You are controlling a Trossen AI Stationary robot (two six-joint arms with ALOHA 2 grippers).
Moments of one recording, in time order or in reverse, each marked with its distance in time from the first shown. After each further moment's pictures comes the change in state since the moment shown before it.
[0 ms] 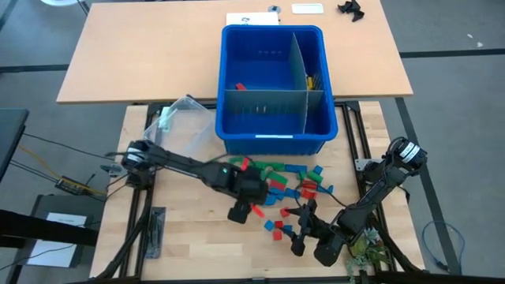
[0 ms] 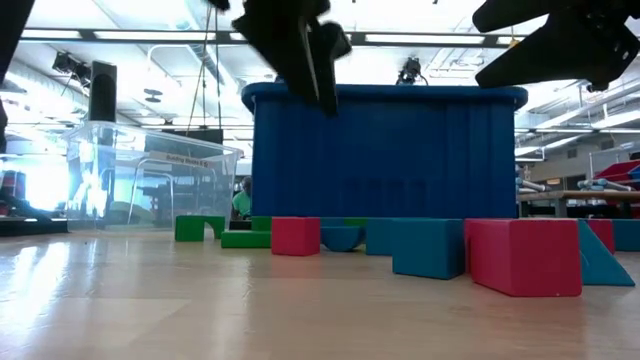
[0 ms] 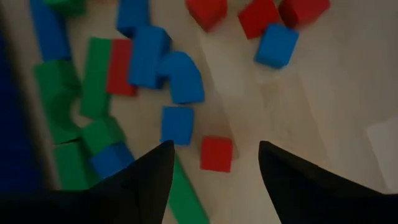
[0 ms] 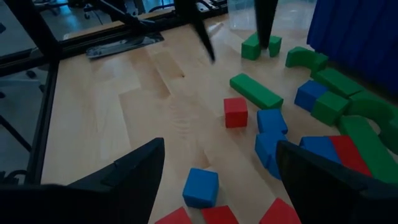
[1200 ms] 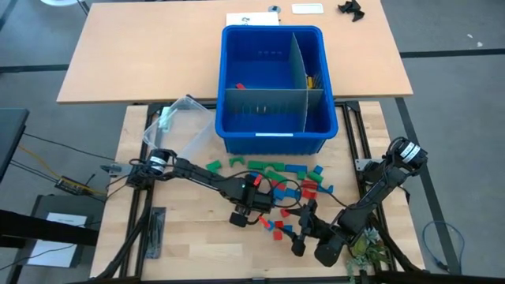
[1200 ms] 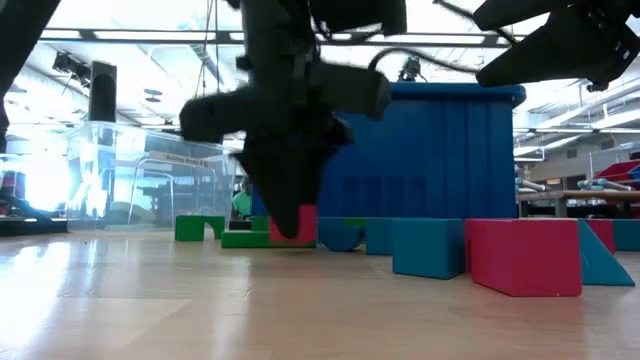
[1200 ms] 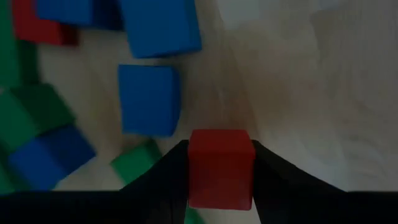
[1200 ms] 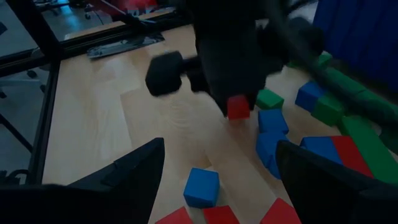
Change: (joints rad) left arm -0.011 0.210 -0.004 -0.032 -0.064 -0.007; right arm 0.000 0.000 0.000 0.003 0.001 -0.003
